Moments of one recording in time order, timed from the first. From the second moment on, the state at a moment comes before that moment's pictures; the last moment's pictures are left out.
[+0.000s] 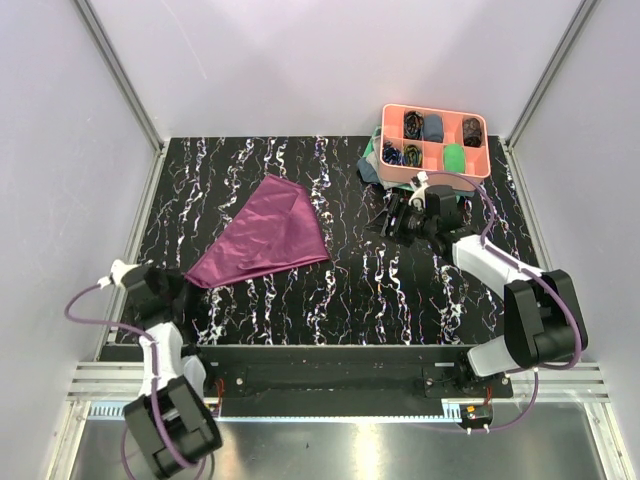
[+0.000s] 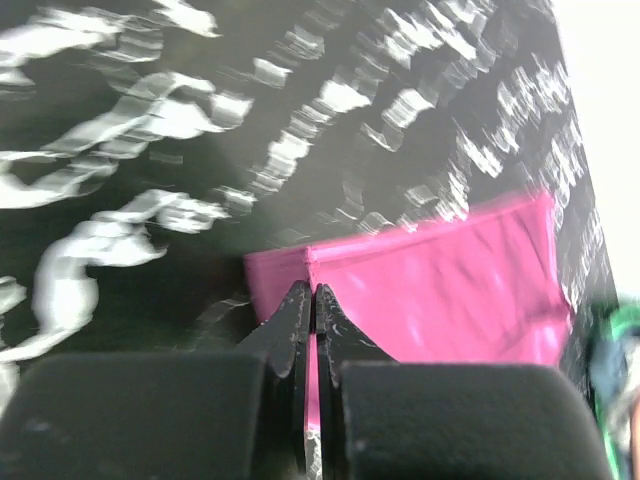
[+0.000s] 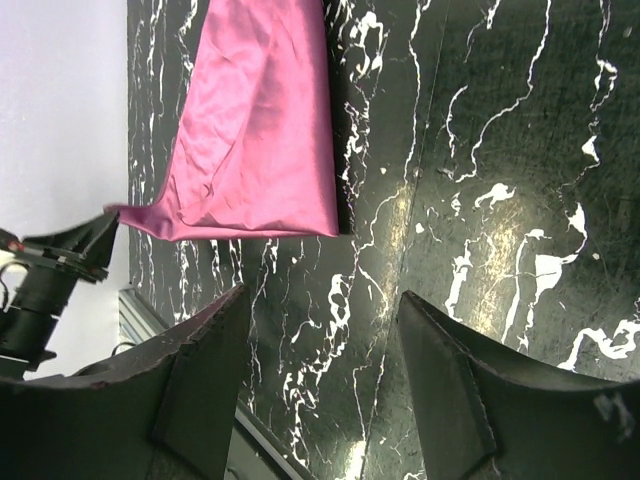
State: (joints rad) left arm 0.55 0.78 0.20 0.06 0.15 -0.78; right arm 0.27 1.45 0.82 0.05 -0.50 0.68
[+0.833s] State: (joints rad) left arm -0.40 1.51 0.80 0.31 0.16 -0.36; right arm 0.27 1.47 0.74 0.06 -0.52 0.68
